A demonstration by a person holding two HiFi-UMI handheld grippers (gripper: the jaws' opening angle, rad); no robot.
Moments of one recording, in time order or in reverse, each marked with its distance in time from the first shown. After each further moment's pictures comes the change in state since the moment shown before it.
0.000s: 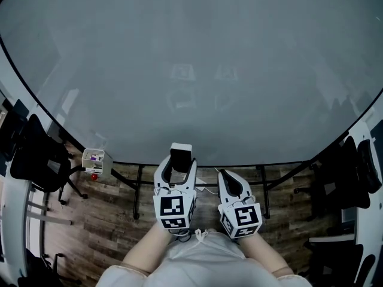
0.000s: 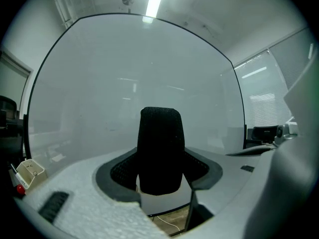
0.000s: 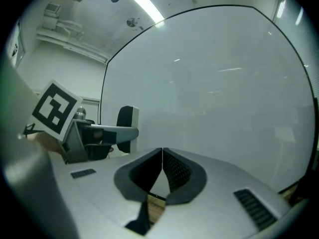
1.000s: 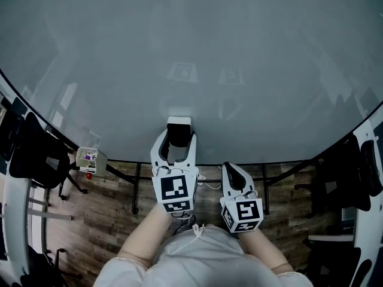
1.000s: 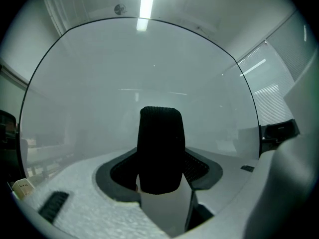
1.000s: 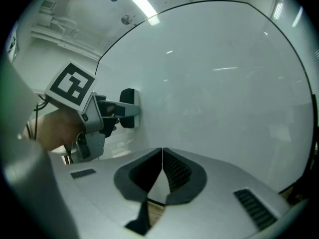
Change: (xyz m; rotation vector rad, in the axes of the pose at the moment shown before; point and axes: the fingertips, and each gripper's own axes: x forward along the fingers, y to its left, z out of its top) left arm 0.063 0.000 0.053 0.081 -0.102 0.065; right arm 0.019 -0.046 -0.007 0.014 0.014 -0.052
